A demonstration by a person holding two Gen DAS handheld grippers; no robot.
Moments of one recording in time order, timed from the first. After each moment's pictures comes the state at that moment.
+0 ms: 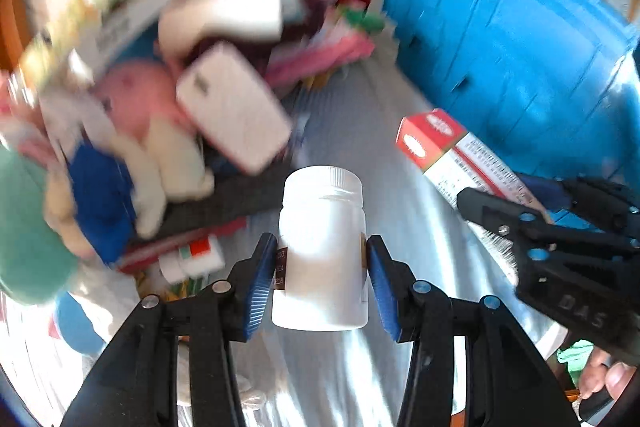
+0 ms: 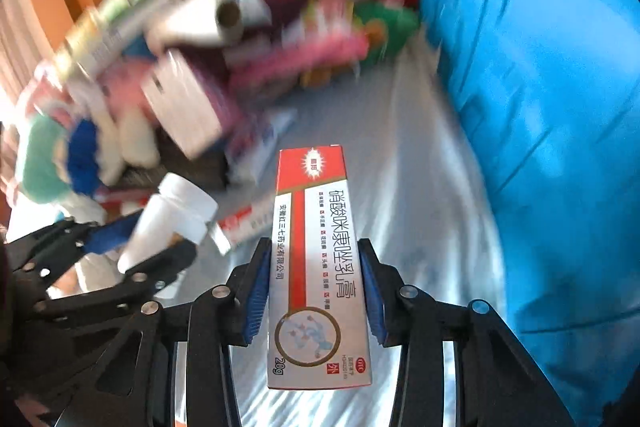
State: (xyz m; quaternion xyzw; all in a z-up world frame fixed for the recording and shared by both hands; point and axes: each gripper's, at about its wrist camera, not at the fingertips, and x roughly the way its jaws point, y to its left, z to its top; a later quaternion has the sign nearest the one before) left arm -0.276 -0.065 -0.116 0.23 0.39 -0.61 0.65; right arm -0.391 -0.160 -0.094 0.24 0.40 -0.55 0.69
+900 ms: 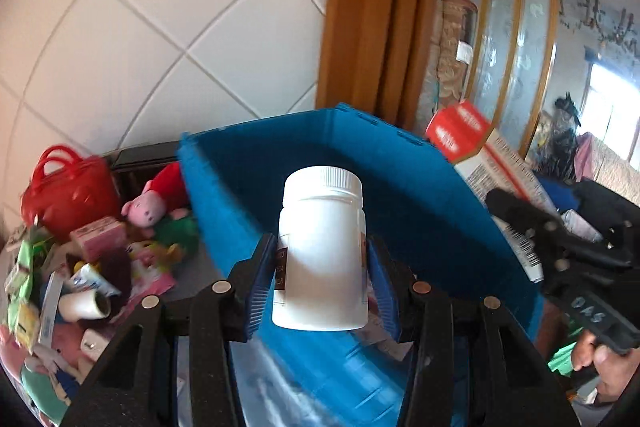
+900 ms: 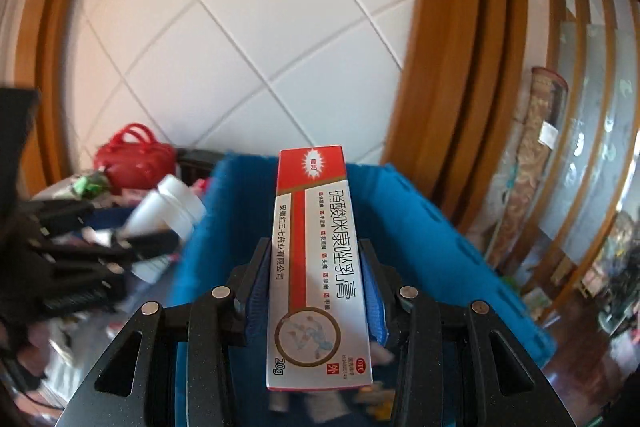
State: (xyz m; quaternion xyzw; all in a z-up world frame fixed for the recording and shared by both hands) left arm -0.500 -0.129 0.131 0.18 0.23 -0.75 0.60; right arm -0.602 -0.090 0.170 0.01 0.24 -0.68 0.69
